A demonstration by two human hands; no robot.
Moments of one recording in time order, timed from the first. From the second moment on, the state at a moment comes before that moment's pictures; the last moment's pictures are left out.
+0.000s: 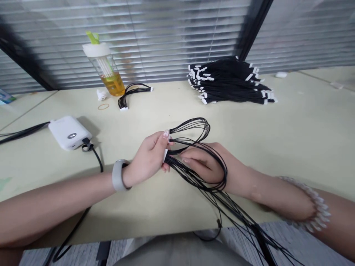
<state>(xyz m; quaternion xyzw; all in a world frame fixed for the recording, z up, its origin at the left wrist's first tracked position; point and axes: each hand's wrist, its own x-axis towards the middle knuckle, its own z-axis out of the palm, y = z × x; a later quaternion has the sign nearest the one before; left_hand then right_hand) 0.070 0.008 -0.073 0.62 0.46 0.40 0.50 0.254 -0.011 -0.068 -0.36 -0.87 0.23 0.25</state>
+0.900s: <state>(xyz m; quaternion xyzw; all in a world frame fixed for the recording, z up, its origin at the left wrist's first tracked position) 0.068 0.005 -0.079 0.67 0.43 0.38 0.46 0.249 -0.010 -0.068 -0.38 -0.79 0.42 0.26</state>
